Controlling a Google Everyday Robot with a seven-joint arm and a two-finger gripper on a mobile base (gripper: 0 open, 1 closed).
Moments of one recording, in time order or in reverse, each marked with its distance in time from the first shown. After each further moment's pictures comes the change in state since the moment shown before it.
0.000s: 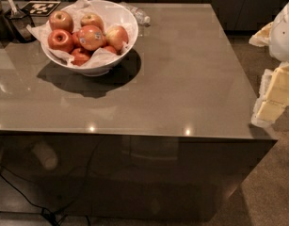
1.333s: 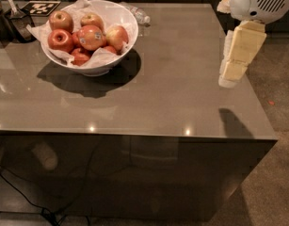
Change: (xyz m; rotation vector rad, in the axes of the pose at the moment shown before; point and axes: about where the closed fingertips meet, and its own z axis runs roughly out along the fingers) arm -0.072 -0.049 -0.014 0.041 -0.008 -0.096
